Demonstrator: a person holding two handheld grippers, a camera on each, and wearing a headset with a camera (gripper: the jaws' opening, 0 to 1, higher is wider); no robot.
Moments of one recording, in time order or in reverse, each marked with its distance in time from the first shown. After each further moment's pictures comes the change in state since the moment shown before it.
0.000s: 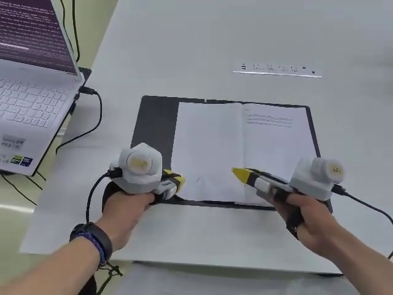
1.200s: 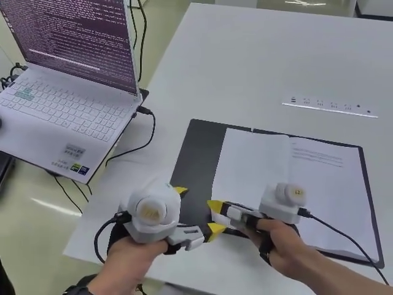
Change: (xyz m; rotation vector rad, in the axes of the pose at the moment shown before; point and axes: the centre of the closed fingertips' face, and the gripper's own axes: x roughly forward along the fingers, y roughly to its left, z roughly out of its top) left arm -0.084 -0.010 0.019 0.096 -0.137 0.048; right arm 0.122 0.083 -0.064 0.053 0.230 0.162
